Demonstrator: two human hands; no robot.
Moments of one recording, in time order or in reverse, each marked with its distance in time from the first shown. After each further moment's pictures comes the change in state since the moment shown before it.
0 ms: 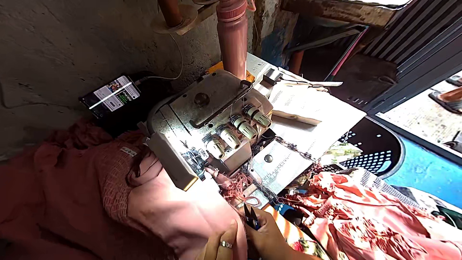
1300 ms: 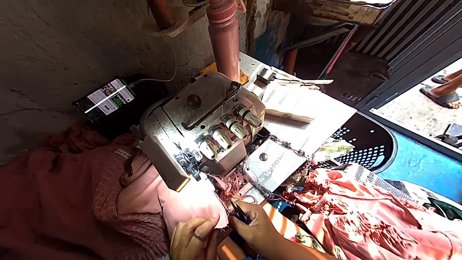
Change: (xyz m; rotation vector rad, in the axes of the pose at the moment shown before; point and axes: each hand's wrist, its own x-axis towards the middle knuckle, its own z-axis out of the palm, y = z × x) left_hand -0.001 -0.063 0.022 -0.186 0.201 0.099; right_hand 0.014 0.001 -0.003 -0.082 -0.109 -0.066
